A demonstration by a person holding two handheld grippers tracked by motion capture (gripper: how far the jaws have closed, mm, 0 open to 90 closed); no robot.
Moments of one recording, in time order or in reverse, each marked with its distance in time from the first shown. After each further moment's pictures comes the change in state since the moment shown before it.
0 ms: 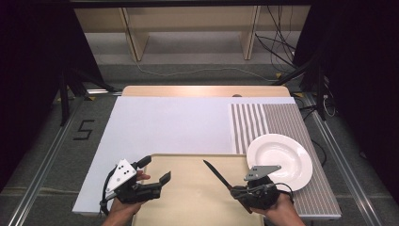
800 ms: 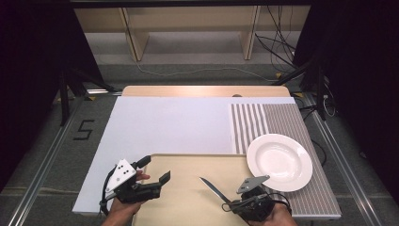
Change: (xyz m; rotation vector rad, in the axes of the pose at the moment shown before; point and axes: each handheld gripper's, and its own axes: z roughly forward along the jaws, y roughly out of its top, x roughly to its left) left arm 0.001 0.000 0.000 0.000 0.005 -0.006; right arm 0.019 -0.015 0.015 0.171 0.014 -0.013
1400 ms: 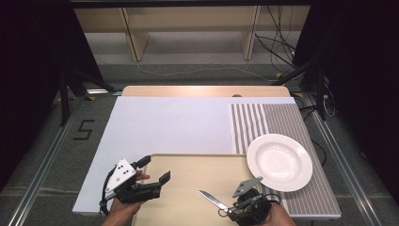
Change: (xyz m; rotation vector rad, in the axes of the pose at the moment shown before) left arm 0.000 0.000 0.000 -0.002 -0.001 0.002; right arm 0.006 0.003 0.005 0.071 0.004 -0.055
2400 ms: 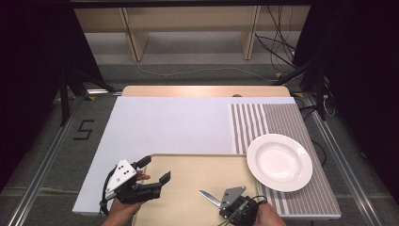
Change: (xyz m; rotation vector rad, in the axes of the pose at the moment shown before) left arm 0.000 0.000 0.000 0.000 -0.002 0.006; right arm 0.019 0.011 0.021 -0.004 -0.011 -0.251
